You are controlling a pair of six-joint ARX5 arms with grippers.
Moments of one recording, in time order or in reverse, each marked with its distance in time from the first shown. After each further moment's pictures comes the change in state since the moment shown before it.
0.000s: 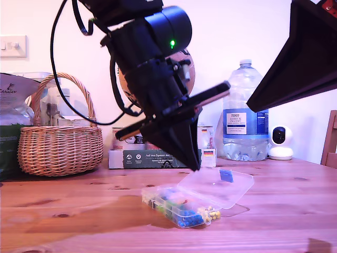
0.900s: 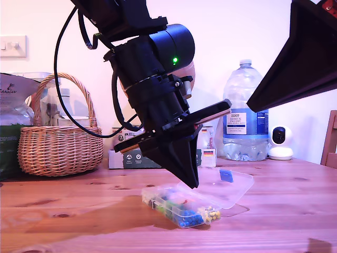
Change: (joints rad) left arm -0.001 0.040 0.000 -0.011 0.005 0.002; right arm 0.000 0.000 0.000 0.000 0.000 0.000
